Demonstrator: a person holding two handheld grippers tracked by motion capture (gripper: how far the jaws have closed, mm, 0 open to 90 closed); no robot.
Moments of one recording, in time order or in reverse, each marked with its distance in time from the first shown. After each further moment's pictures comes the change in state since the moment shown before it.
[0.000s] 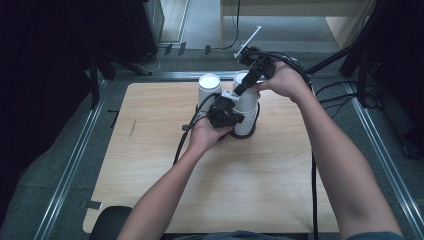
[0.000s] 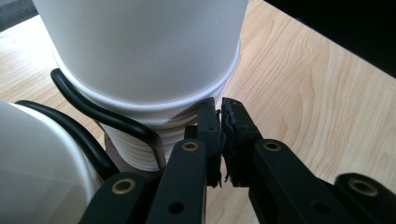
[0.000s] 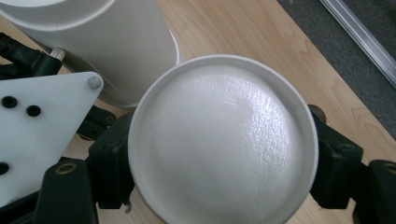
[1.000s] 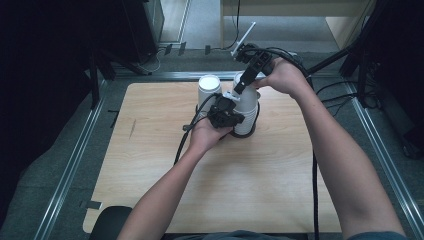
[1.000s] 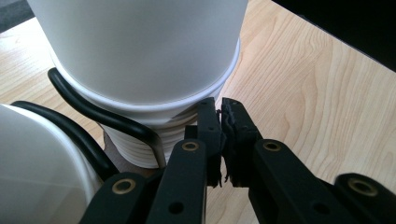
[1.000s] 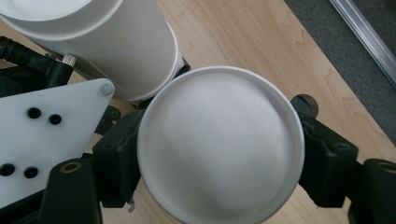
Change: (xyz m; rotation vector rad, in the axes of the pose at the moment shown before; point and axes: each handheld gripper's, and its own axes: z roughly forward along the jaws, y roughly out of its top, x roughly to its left) left arm -0.001 0.001 0.000 0.003 0.008 -0.001; right arm 0.006 0.012 -0.009 0.075 -0.025 -0.002
